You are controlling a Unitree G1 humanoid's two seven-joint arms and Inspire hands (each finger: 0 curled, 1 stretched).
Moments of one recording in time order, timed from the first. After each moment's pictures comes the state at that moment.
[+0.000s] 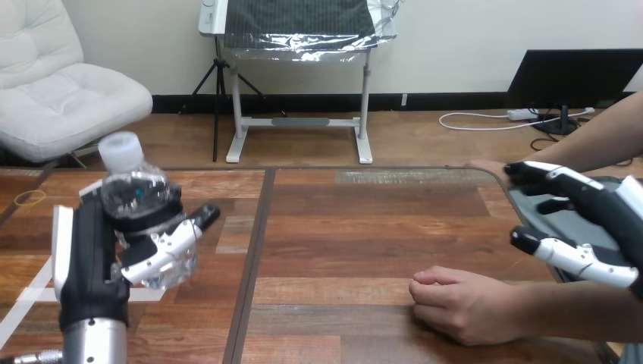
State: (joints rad) left arm 0.17 0.10 0.15 -0.11 0.10 -0.31 0.09; right arm 0.12 -0.67 -0.25 0.09 -0.04 -0.44 0.37
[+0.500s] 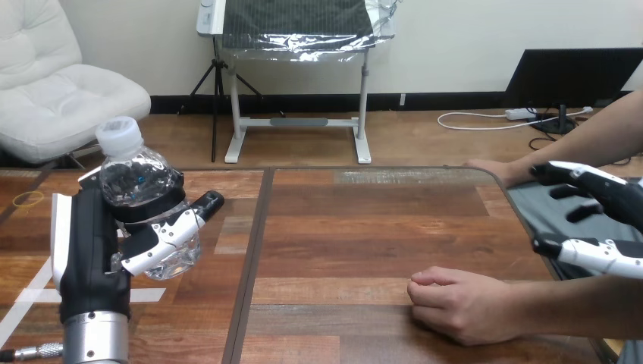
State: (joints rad) left arm 0.16 0.10 0.14 -0.13 0.09 -0.30 0.09; right arm 0.11 -0.77 -0.29 0.09 -0.03 -0.29 0.46
